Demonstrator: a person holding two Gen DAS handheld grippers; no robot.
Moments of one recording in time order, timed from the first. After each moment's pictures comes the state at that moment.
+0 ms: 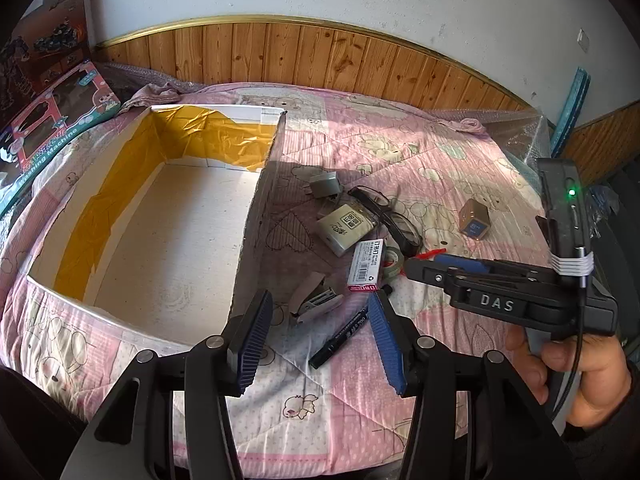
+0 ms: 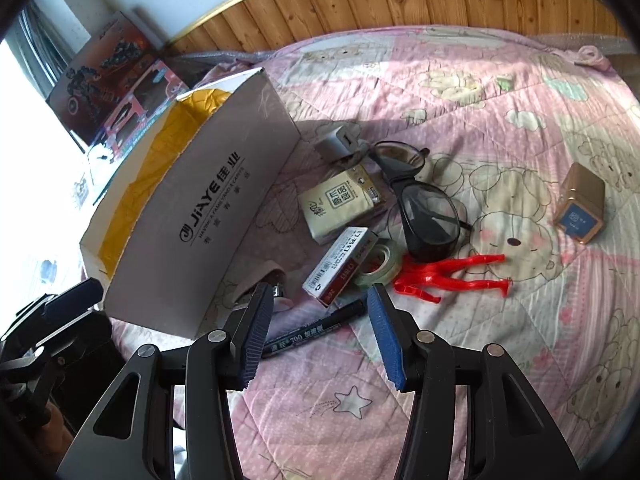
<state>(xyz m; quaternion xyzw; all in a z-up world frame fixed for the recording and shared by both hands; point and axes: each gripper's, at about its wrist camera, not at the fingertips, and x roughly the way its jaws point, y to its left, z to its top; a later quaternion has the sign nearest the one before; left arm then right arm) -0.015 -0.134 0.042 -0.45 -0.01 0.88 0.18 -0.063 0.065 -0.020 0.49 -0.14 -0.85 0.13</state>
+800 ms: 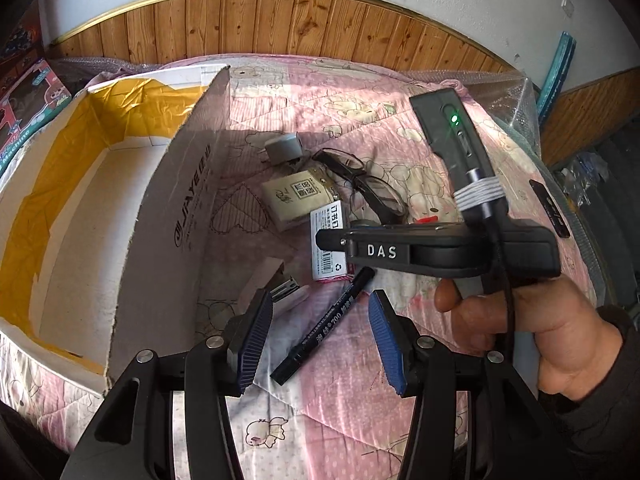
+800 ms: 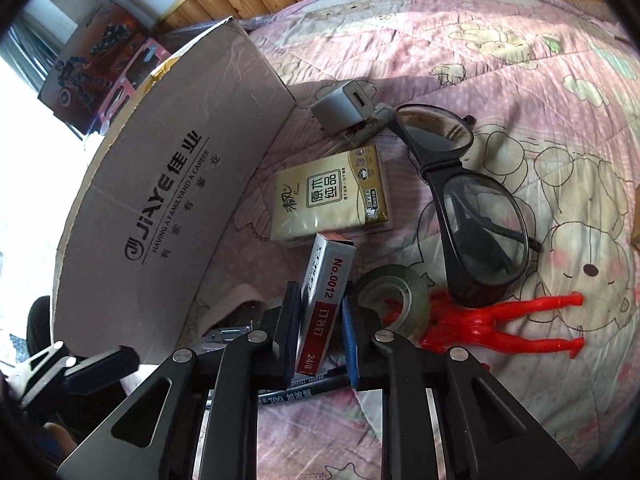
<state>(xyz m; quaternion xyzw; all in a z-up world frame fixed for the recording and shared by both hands) -0.039 -0.090 -0.015 -0.48 0.01 0.85 0.22 -0.121 0.055 -0.078 0.54 -0.16 -0.81 0.17</state>
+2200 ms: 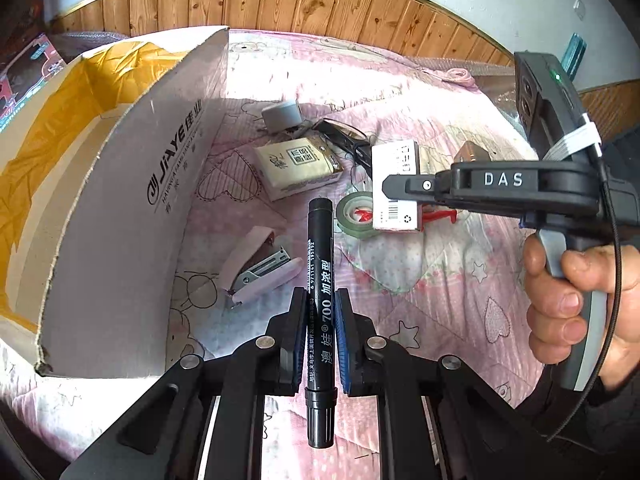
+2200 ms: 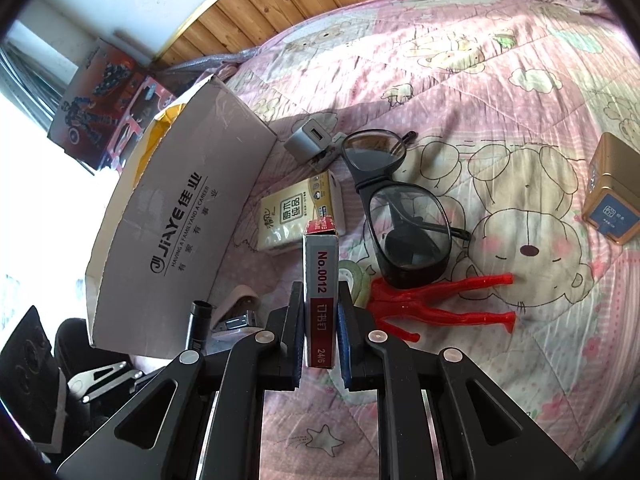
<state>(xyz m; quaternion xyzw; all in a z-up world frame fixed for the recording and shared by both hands) -0.028 -0.089 -0.037 -0.50 -0.01 0.84 0.21 -0.097 0.104 -0.057 0.51 -0.21 -0.82 0.15</state>
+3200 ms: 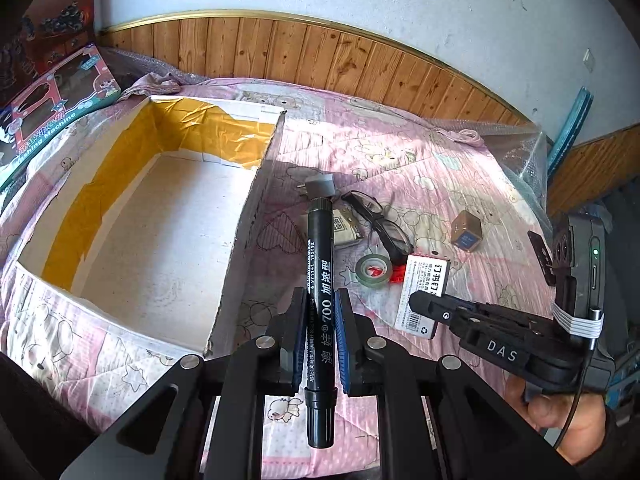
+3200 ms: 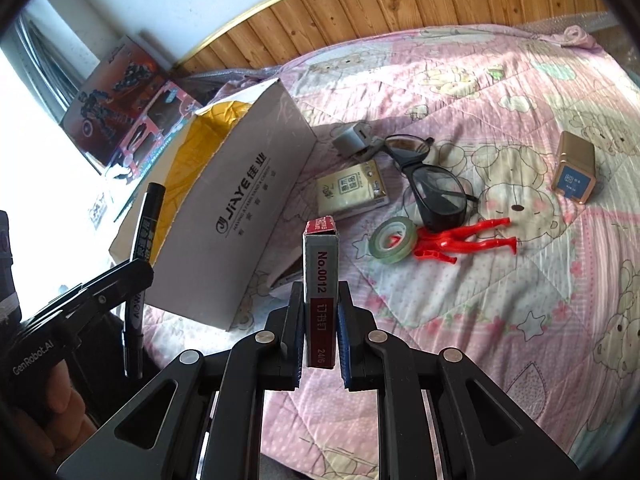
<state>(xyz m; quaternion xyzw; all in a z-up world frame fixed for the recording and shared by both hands) -0.016 -0.140 0.044 -0.45 -0.05 0.88 0.17 -0.017 0.056 -0.005 0.47 -0.18 -0.86 0.13</state>
